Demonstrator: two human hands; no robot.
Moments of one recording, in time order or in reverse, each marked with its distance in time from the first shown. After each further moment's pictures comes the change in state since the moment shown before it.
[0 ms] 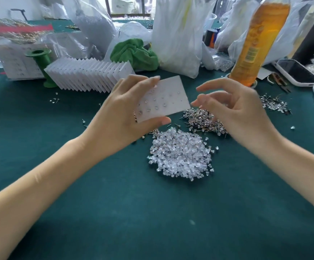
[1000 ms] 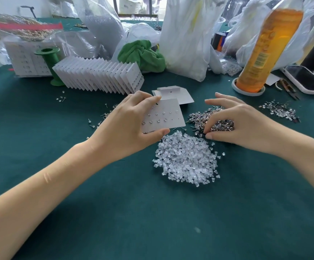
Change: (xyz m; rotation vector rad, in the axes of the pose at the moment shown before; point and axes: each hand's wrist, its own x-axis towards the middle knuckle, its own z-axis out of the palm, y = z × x) left_hand -0.008 -0.009 0.007 0.095 -0.163 -0.121; right_hand 0.019 0.024 -0.021 -0.566 -0.491 -0.061
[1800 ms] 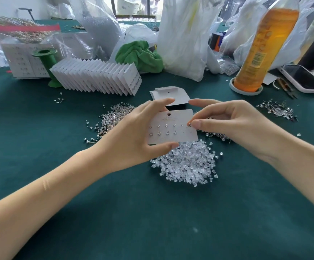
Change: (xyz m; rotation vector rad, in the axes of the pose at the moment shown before) left_hand -0.007 0.010 0.007 -0.235 -0.045 0.076; right_hand -0.008 -0.035 0.004 0.773 0.059 0.098
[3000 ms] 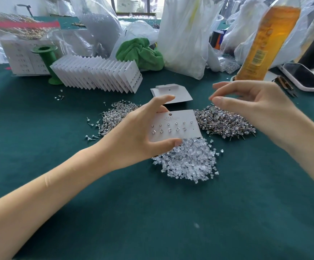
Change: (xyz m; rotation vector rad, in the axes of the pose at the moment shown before) left_hand -0.002 0.004 -0.001 -0.084 -0.043 -0.086; right_hand -0.001 -0.003 -0.024 -0.191 0.308 -0.063
